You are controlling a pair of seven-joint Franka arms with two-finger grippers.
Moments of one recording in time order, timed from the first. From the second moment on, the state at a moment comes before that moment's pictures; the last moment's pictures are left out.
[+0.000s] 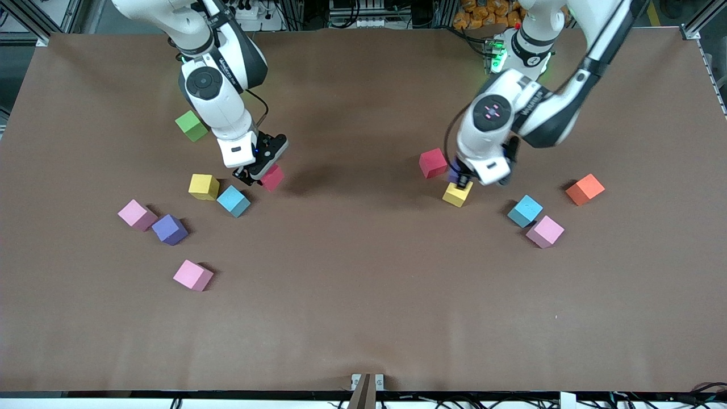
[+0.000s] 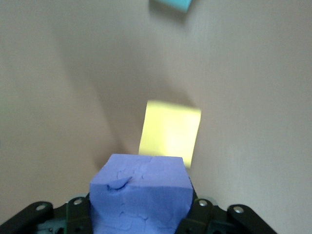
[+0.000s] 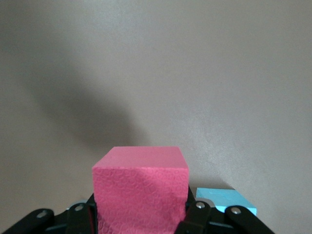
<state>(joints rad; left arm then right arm) 0.24 0.26 -0.89 -2.15 0.23 2.19 -2.06 0.48 0.04 0.03 -2.43 0.01 2.58 -0.48</state>
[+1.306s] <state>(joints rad) -0.60 0.65 -0.61 -1.87 0.26 2.29 -2.76 0.34 0.04 0.02 -2.43 0.01 2.54 -0.82</state>
